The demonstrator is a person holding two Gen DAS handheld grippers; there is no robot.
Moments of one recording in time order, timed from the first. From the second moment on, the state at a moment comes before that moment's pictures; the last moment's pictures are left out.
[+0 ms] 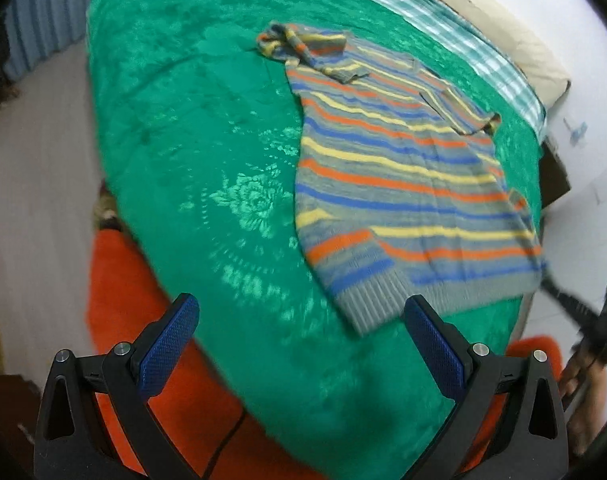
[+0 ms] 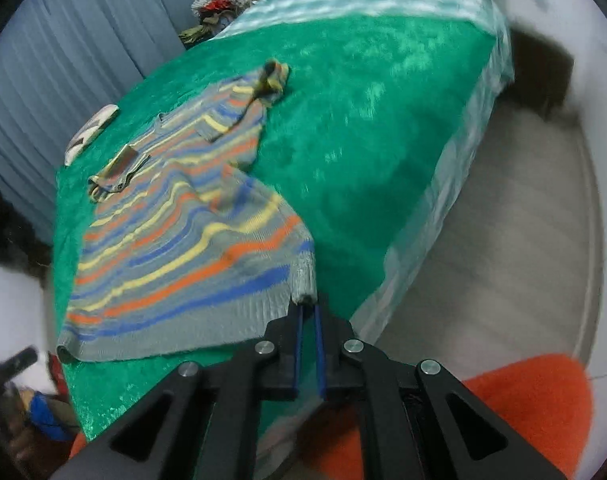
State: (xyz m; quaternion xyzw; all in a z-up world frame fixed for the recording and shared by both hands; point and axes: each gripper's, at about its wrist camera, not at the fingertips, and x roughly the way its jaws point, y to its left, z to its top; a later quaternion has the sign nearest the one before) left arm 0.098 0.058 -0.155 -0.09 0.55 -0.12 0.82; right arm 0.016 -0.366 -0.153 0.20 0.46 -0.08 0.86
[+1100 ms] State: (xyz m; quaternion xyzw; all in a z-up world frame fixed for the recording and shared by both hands) left arm 0.098 0.071 -0.137 -0.10 0.56 -0.20 0.80; right arm 0.017 -0.385 -0.130 0.35 0.46 0.02 0.82
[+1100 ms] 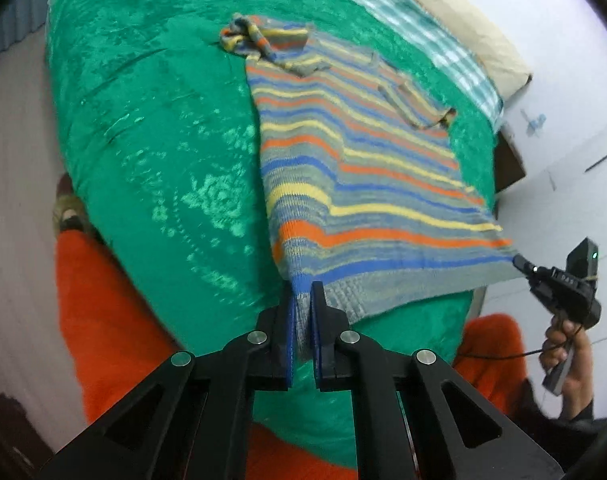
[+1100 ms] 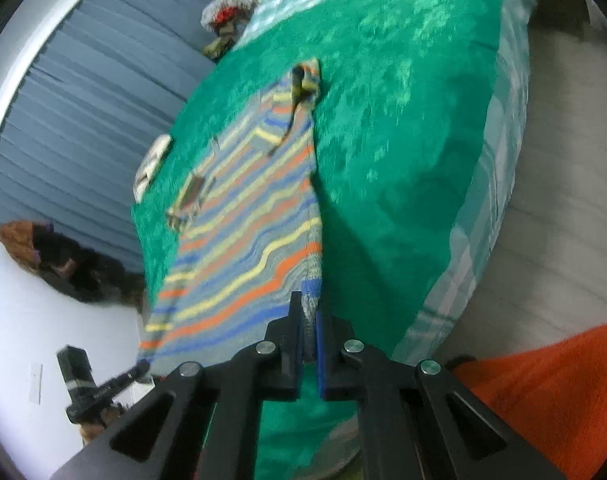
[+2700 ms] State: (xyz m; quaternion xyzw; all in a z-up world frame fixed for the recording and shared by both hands) left arm 0.111 -0.036 -0.174 0.03 0.50 -0.13 0.85; right arm 0.331 -0.382 -0.133 0.07 0.46 0.03 0.89
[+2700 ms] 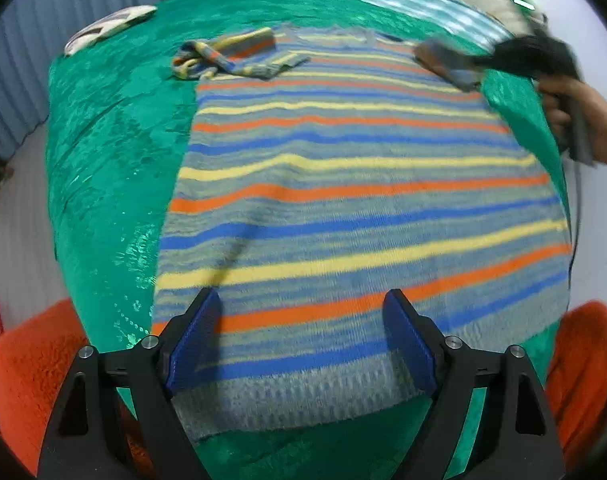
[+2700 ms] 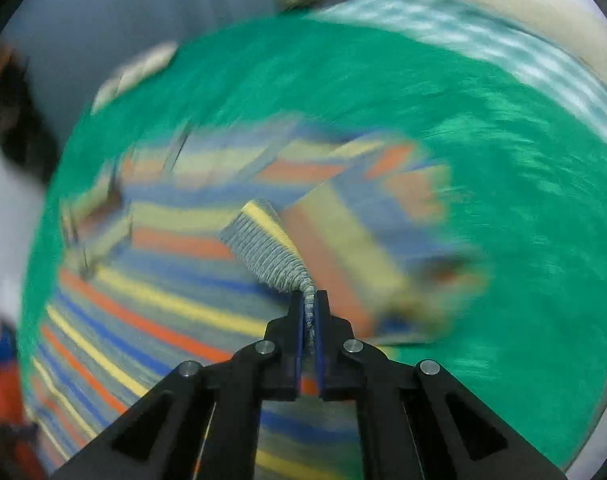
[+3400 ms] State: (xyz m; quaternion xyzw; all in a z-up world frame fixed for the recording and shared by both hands) left arm 0.092 -0.048 -0.164 0.06 0.50 -0.13 0.85; right arm 0.225 -0.604 -0.153 0.24 0.44 -0.20 0.84
